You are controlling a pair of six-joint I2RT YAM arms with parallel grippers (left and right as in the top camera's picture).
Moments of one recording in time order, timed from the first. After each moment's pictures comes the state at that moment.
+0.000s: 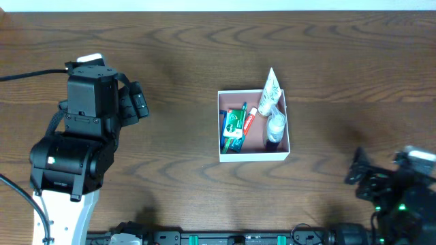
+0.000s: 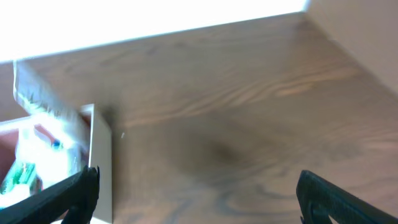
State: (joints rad) left arm -0.19 1.12 1.45 -1.12 -0.35 -0.33; right arm 0.00 0.33 0.79 -0.94 0.16 0.15
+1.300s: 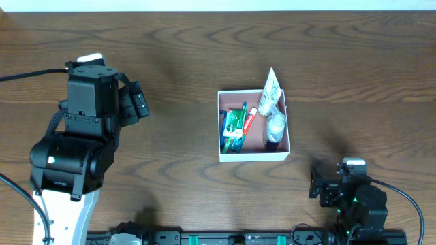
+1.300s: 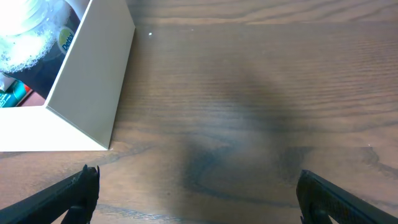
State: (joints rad) left arm -0.19 1.12 1.45 -1.12 -0.35 -0.33; right arm 0.00 0.01 0.24 -0.83 -0.05 0.07
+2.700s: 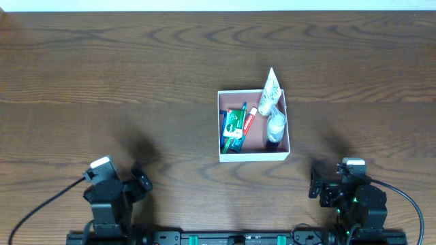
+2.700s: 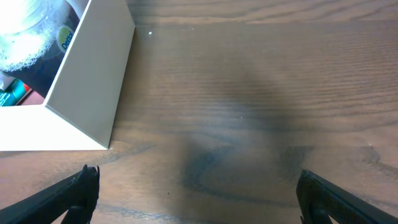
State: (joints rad) left arm -0.01 0.16 0.35 -0.87 -0.23 -0.36; right arm 0.00 0.01 0.23 -0.83 -0.05 0.07
